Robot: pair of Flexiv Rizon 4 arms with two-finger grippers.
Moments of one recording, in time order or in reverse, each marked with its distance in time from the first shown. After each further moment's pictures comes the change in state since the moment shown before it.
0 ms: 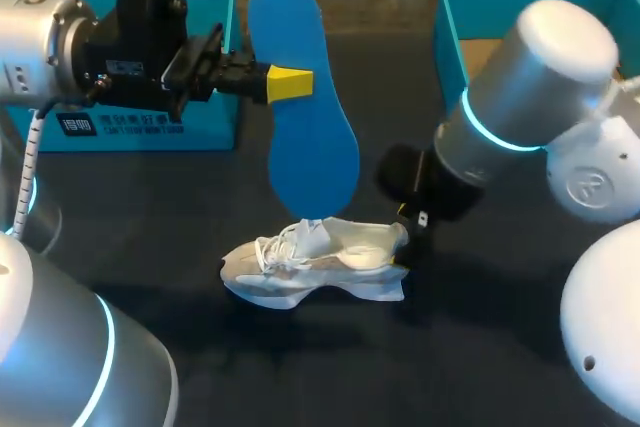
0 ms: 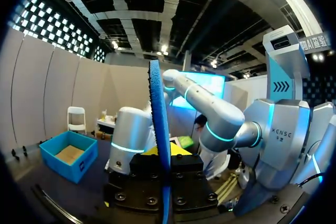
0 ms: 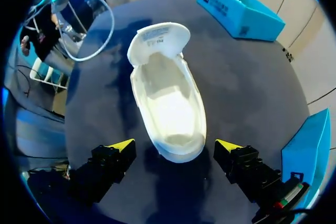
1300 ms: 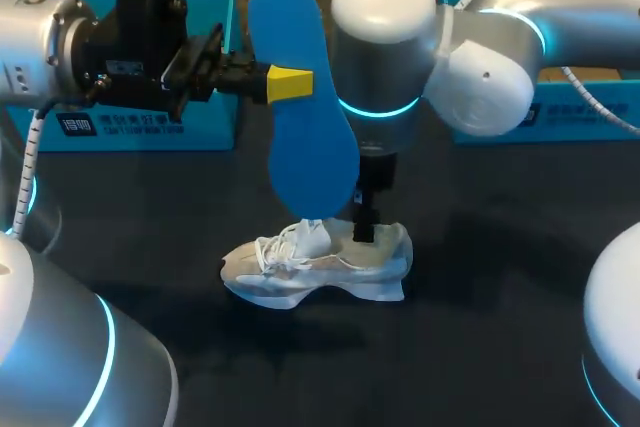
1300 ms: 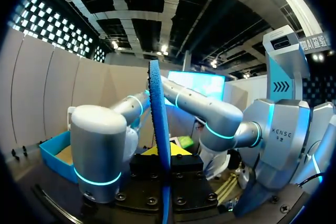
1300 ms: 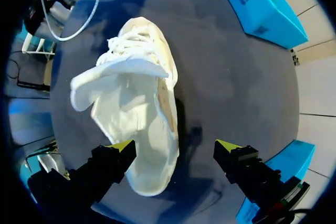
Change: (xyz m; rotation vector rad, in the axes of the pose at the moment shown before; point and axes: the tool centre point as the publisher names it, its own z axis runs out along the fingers) left arm 0.000 0.000 0.000 0.000 0.000 0.000; right arm -0.037 0.055 0.023 0.283 -0.058 -0.161
